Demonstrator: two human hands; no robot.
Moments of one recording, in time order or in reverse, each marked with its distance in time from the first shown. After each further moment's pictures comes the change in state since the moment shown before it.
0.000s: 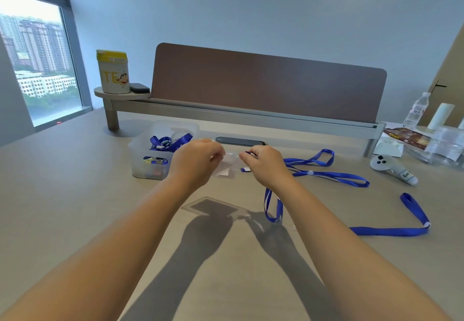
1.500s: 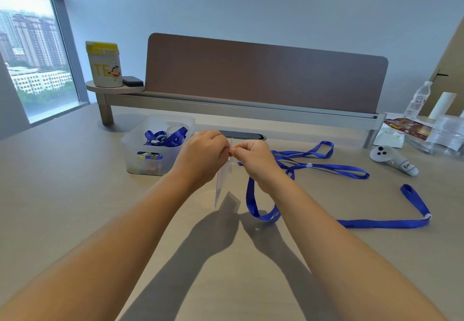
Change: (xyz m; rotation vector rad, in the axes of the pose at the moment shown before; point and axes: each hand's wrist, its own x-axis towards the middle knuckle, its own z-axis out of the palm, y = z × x) left_hand 0.004 0.007 0.013 0.090 0.093 0.308; right_hand -0.004 -0.006 0.008 0.429 -0.040 0.113
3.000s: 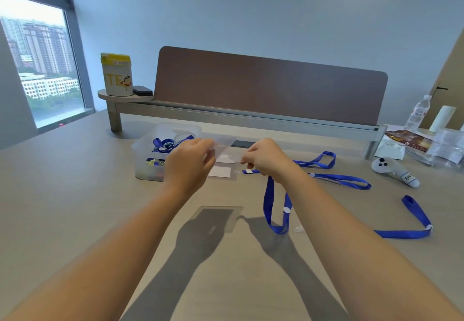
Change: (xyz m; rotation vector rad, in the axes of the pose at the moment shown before) left_hand -0.017 -0.010 -0.016 -0.114 0.132 -0.380; right_hand 0.013 -0.019 -0.015 -0.383 -0.063 0.088
